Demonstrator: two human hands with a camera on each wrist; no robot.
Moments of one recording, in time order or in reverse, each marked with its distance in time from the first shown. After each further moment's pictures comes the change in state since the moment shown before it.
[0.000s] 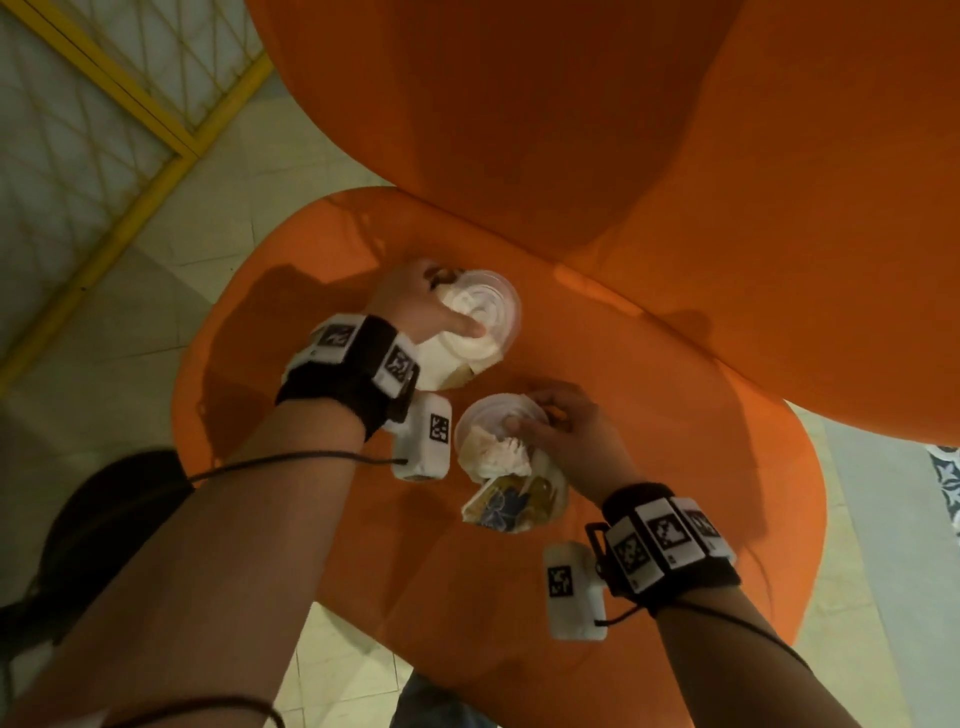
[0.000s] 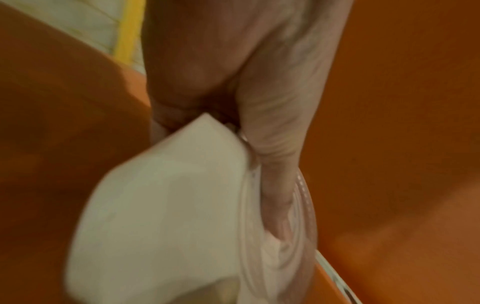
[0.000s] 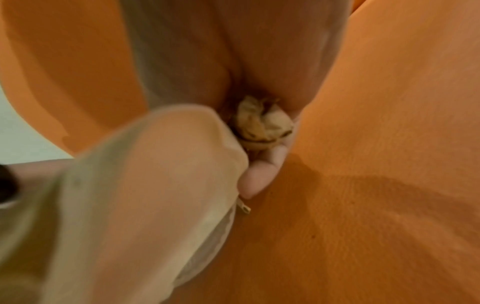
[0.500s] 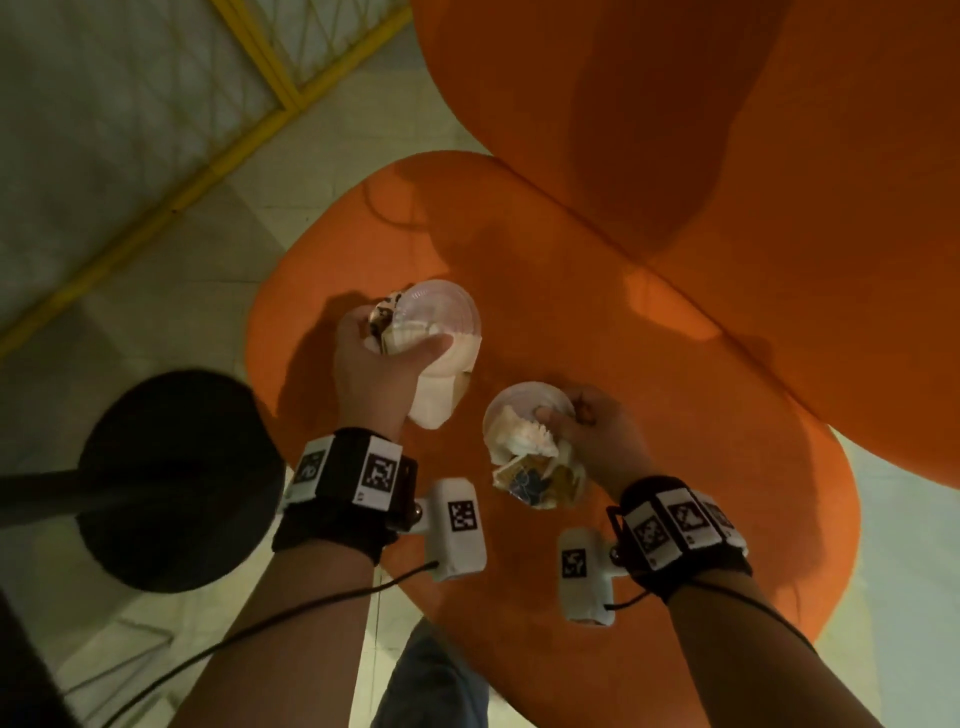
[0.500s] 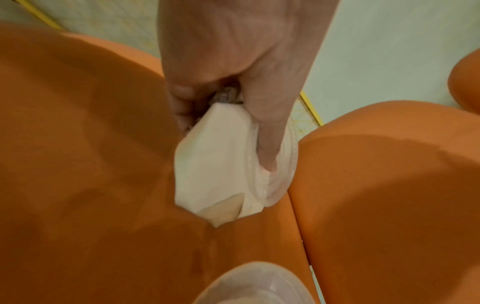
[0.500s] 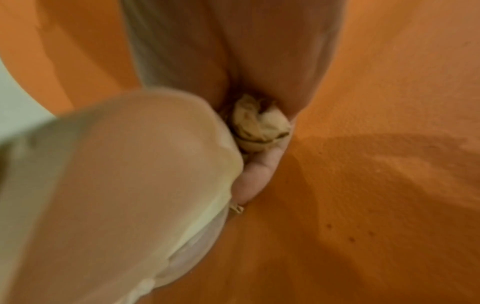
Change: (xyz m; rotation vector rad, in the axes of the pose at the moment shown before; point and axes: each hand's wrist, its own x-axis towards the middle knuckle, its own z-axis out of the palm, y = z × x) left_hand -0.108 -0.089 0.027 -0.734 0.647 -0.167; right_hand -0.010 0.008 0.014 -0.040 -0.121 -0.055
